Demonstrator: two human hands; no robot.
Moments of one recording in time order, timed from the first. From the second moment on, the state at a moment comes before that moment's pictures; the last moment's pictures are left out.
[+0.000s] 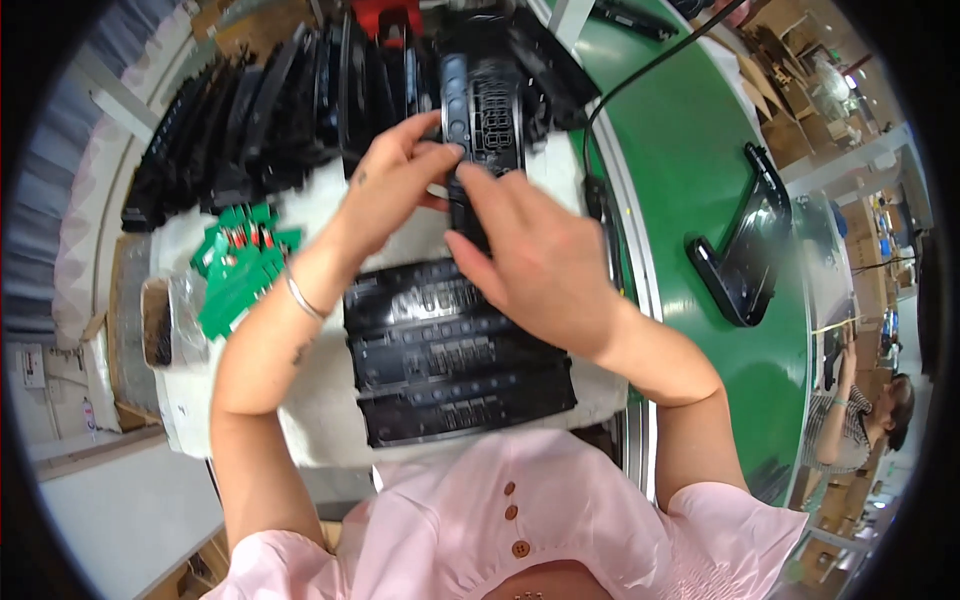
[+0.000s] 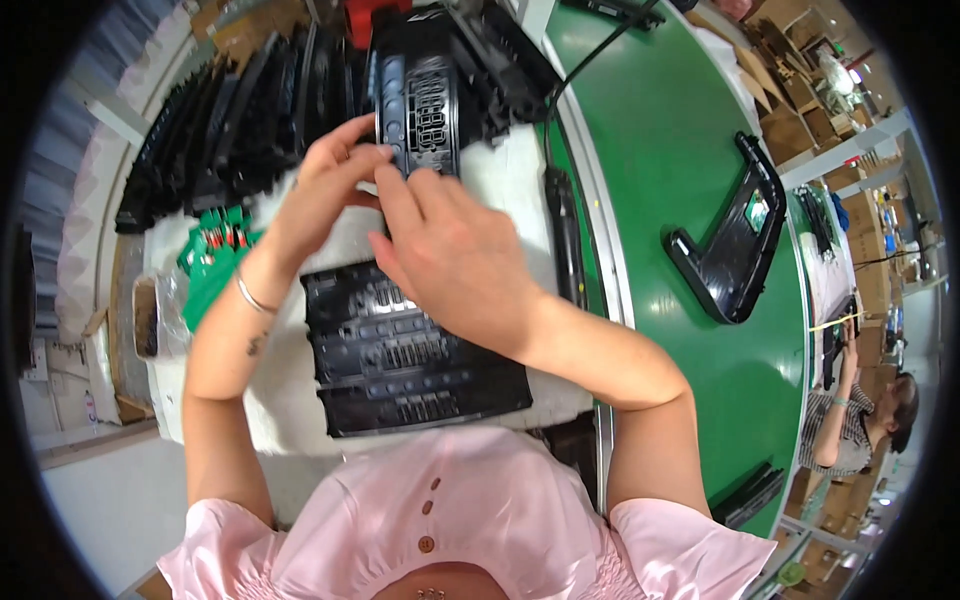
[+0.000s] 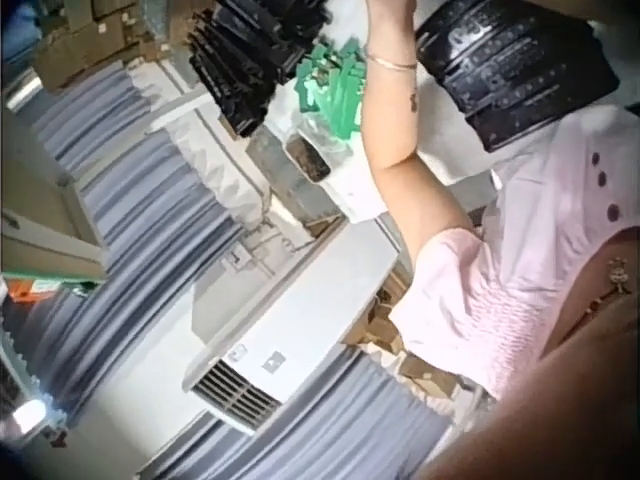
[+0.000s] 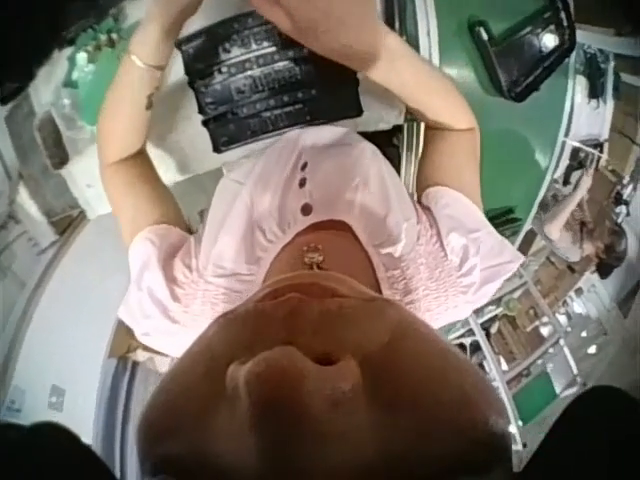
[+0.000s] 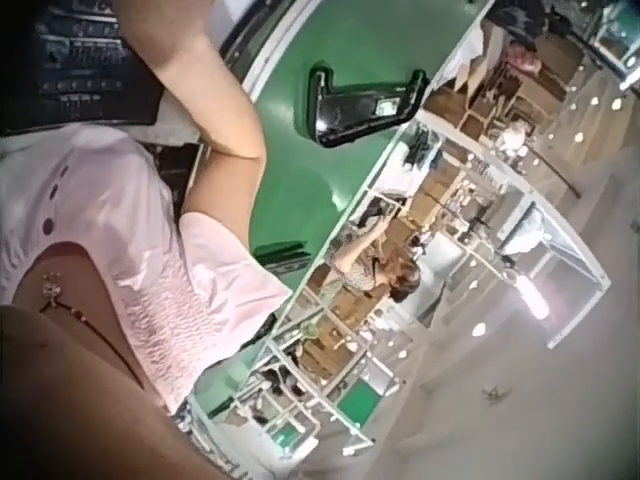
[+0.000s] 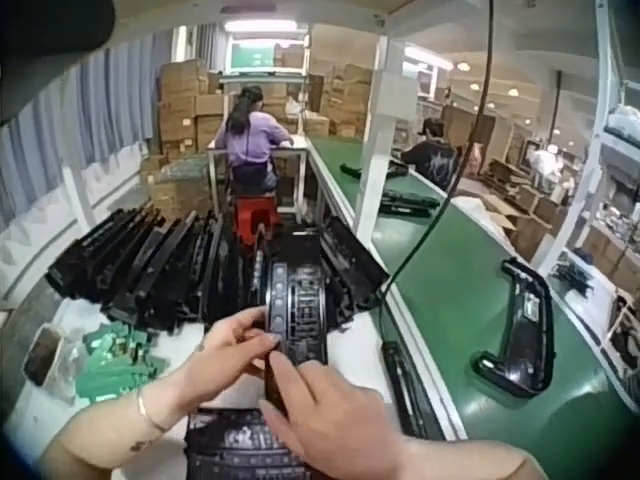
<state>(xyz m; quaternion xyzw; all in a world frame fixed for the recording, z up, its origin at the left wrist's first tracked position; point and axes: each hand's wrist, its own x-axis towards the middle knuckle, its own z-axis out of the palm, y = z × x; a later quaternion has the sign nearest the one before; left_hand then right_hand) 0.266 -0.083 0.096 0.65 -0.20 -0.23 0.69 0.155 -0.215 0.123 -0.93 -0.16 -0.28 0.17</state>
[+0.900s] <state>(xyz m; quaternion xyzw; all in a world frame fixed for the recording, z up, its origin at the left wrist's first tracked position) 0.208 -0.004 -0.007 0.86 -0.20 0.06 0.47 0.174 -0.273 0.008 -0.93 -0.05 -0.13 0.33</state>
